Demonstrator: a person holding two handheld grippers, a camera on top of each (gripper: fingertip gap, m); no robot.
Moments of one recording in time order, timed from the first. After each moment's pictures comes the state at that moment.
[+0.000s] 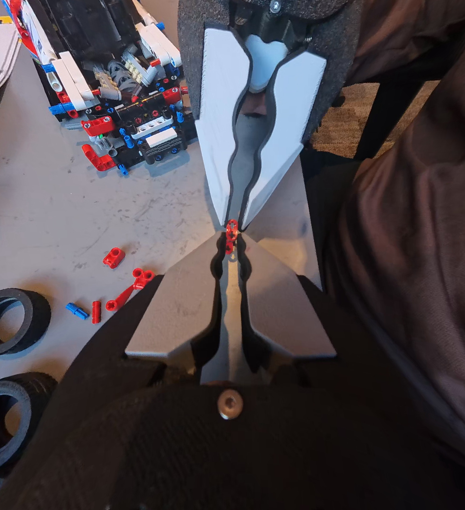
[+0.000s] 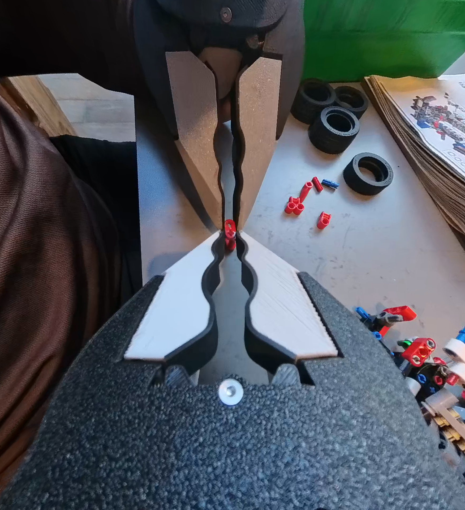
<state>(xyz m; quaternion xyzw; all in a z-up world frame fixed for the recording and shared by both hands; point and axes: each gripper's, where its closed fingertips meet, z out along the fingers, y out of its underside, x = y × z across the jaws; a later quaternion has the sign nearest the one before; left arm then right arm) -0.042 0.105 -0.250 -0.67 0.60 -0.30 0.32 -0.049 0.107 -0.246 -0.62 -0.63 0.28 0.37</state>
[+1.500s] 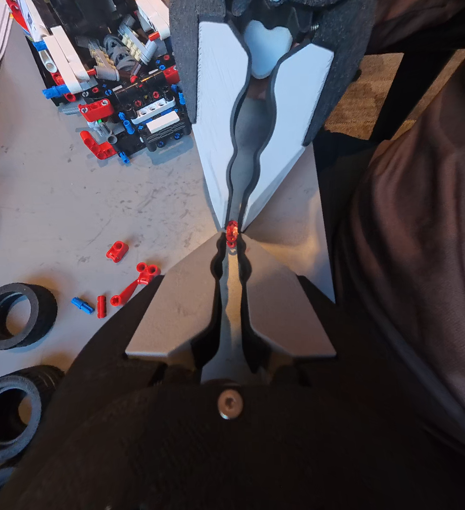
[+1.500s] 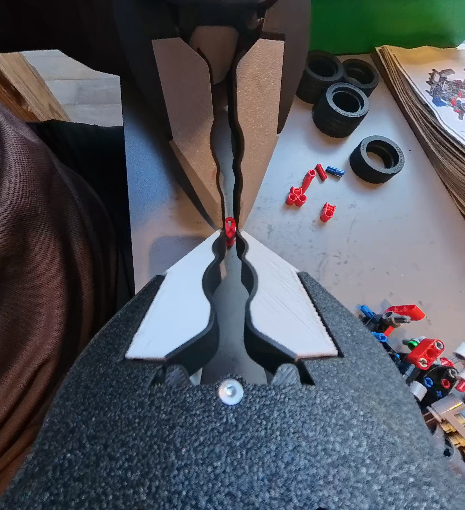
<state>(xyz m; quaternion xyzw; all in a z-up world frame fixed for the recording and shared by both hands) -0.045 0.109 -0.259 -0.68 0.61 -0.26 0.31 -0.050 0.110 -0.257 -0.64 -0.64 0.26 0.34</state>
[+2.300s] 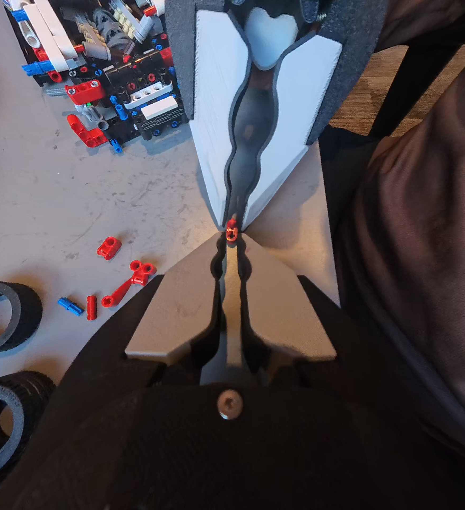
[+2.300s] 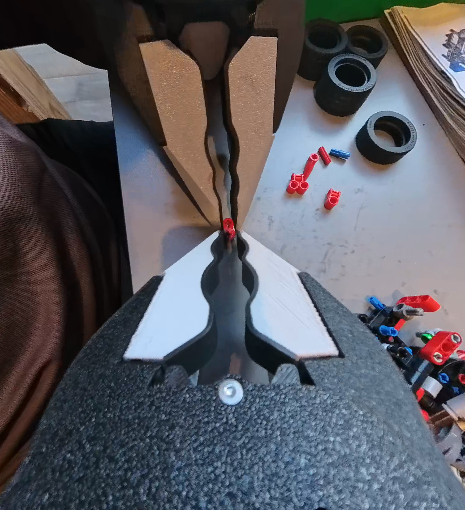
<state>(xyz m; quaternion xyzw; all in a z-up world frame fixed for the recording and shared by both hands) -0.044 0.110 -0.268 -0.69 0.61 -0.27 0.29 -0.049 0.112 -0.266 -0.67 -0.62 0.26 0.32</state>
